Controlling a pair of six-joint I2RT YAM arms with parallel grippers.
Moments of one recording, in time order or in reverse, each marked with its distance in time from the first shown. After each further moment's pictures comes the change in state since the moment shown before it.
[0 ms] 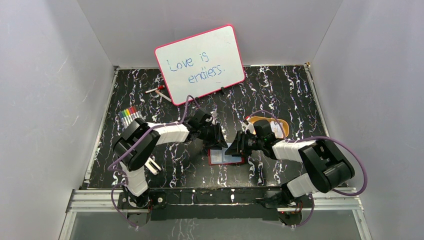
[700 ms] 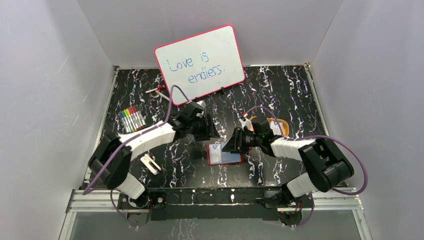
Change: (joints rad) left arm 0.014 -0.242 0.027 -0.253 -0.226 0.059; right arm 0.016 0.003 0.046 -0.002 -0.022 -0.003
